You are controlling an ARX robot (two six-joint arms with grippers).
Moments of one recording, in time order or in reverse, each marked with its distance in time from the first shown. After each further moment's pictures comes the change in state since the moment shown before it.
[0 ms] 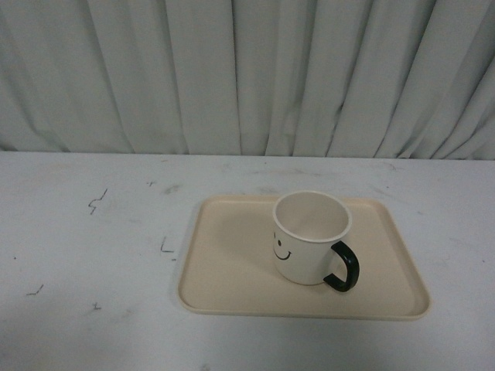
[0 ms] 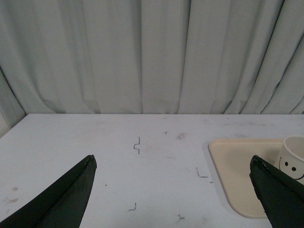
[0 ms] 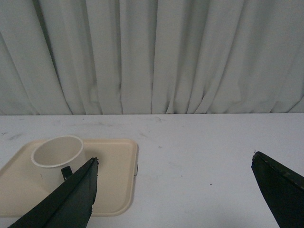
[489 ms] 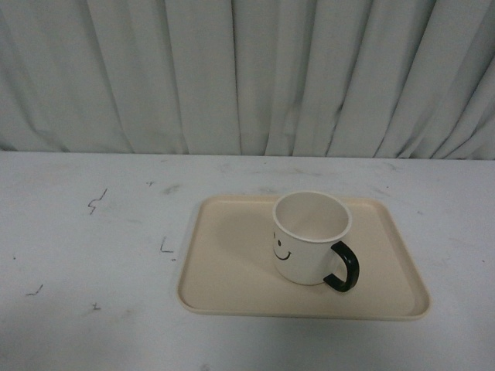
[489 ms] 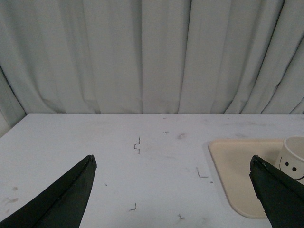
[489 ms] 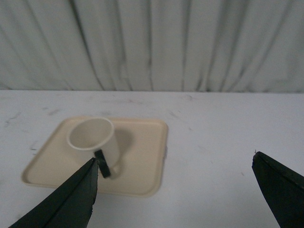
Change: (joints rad) left arm 0.000 0.000 0.000 0.000 0.000 0.000; right arm -0.108 0.428 0.194 0.064 -0.272 0.021
